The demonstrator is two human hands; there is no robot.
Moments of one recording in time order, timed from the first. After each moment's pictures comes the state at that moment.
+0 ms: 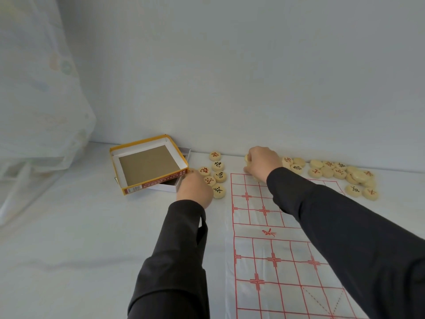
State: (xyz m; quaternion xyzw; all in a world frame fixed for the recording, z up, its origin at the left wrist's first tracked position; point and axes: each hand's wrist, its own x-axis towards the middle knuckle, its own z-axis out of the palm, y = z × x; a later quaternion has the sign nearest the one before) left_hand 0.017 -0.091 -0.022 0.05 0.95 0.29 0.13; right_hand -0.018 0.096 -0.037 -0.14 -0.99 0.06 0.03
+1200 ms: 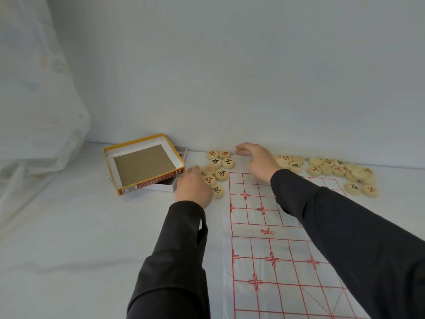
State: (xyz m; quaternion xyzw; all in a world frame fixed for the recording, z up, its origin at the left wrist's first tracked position) left_hand 0.012 -0.087 -0.035 0.07 0.94 0.32 0.10; right_hand -0.011 0.102 -0.041 -0.05 -0.95 0.32 0.06
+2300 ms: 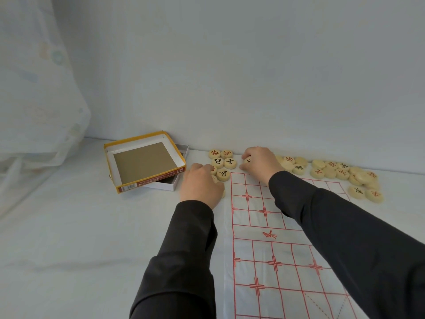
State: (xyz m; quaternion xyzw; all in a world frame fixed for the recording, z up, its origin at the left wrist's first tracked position) left_hand 0.010 -0.082 -0.037 0.11 0.94 0.32 0.04; right_hand -0.025 0.100 -0.049 -0.09 -0.98 0.14 0.06
